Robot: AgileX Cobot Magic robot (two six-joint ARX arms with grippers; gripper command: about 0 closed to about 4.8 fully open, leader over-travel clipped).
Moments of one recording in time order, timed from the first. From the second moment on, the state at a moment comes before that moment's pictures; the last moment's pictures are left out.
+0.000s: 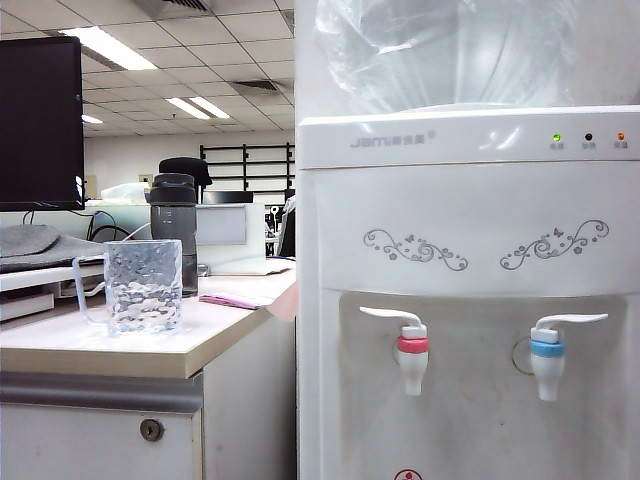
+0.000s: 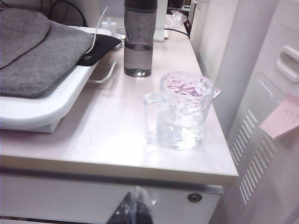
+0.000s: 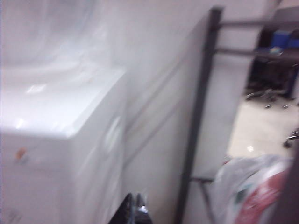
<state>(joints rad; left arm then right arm) -0.02 0.00 0.01 -0.12 0.10 0.00 -0.14 0.00 0.13 -0.04 -0.06 -0.05</state>
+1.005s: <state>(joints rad) -0.02 0.00 0.01 -0.12 0.11 0.00 -0.05 0.00 0.01 -0.01 0.16 -0.05</state>
